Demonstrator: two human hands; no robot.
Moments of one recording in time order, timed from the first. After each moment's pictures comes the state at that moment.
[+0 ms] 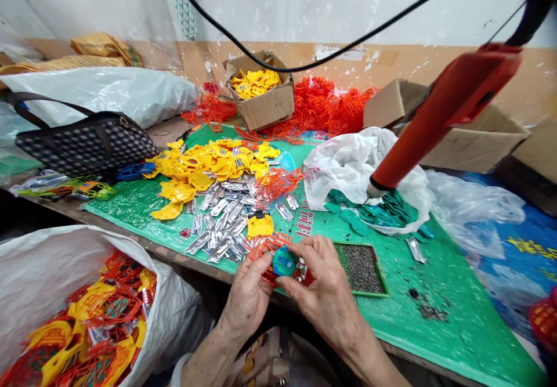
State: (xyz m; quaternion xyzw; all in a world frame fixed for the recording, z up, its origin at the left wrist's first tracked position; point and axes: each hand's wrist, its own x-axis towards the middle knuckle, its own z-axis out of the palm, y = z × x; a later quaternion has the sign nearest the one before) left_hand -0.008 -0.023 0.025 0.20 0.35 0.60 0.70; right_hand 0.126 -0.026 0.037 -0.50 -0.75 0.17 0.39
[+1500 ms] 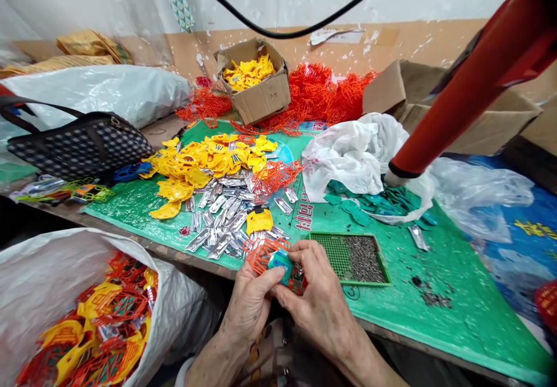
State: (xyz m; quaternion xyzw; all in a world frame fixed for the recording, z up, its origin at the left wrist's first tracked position) left_hand -0.007 -0.037 0.012 0.23 0.39 0.56 0.70; right_hand 0.112 -0.043 0.019 -0.49 -0.70 0.23 0.46
